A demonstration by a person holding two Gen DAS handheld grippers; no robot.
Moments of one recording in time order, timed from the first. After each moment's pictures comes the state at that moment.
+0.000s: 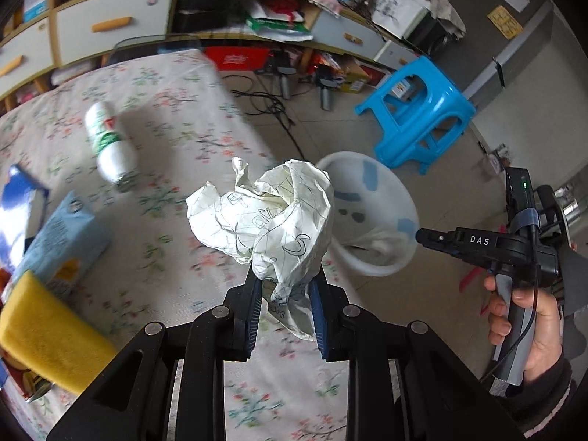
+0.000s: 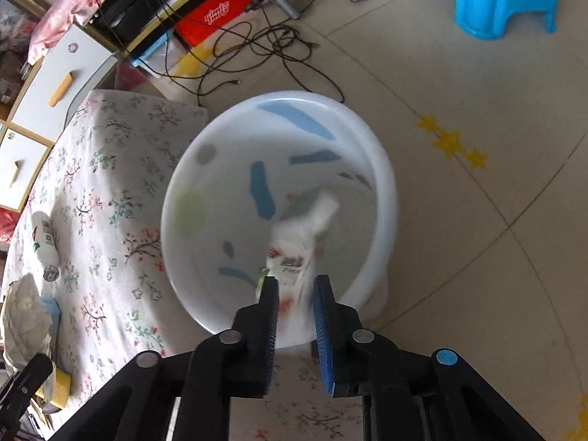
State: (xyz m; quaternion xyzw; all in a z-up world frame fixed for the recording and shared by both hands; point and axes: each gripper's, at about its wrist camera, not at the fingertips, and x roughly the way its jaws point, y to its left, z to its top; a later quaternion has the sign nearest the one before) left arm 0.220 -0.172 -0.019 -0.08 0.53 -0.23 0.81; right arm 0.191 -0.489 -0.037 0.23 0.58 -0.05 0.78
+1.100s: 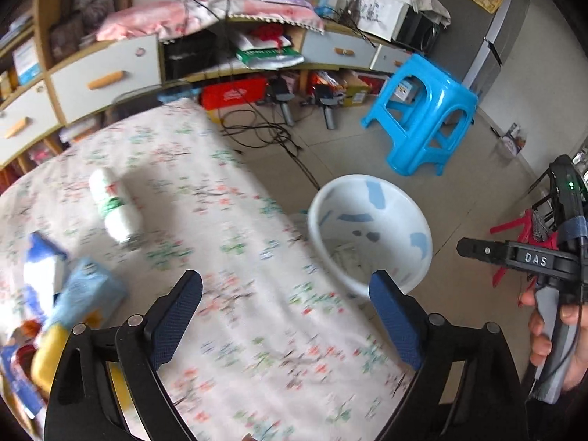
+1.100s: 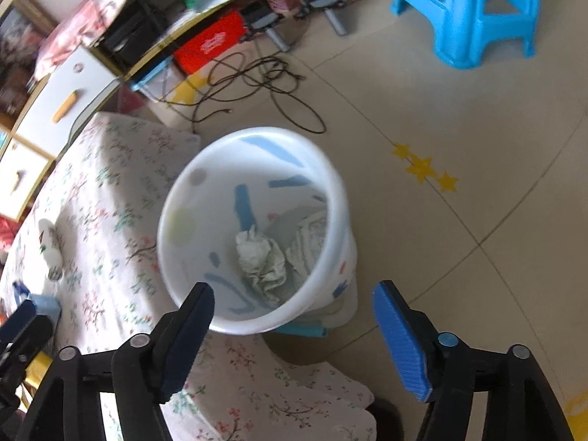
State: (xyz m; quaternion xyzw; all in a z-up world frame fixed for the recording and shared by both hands) left arm 0.211 -0.176 0.006 -0.01 0.48 -0.20 0.86; right arm 0.162 -0.492 0.000 0.20 0.54 -0.07 0.81
